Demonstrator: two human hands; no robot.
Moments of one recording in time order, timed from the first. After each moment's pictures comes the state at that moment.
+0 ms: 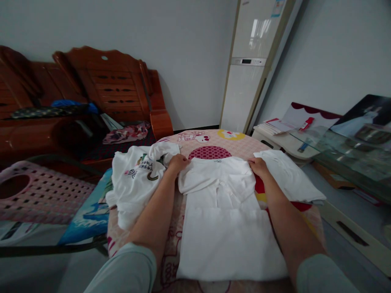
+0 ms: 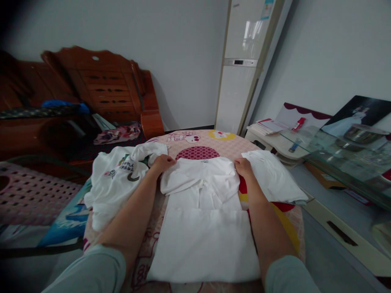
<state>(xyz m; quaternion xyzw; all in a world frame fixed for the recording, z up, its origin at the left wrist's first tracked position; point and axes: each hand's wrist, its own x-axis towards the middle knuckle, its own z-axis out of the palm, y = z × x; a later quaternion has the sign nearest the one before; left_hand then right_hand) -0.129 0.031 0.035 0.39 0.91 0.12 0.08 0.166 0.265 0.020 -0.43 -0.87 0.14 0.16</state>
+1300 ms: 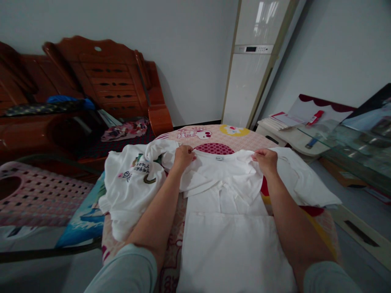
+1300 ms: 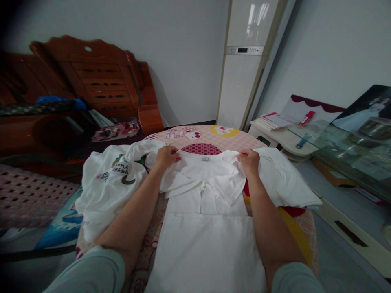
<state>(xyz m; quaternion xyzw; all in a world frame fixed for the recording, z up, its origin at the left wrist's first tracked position) -0.118 0.054 0.048 0.38 0.87 0.30 0.07 0.147 0.256 0.032 -0.47 -0.69 0.35 0.43</state>
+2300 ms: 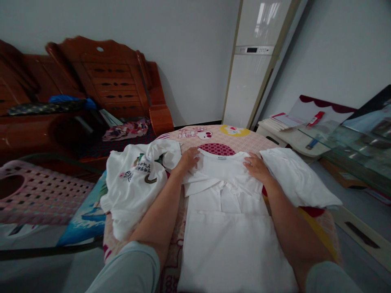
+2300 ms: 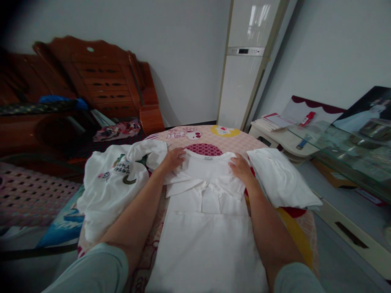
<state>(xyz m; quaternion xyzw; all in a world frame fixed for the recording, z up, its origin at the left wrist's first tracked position) -0.126 0.061 0.019 0.53 0.82 0.23 0.02 0.147 0.248 0.012 -0.32 -0.92 0.10 0.19</state>
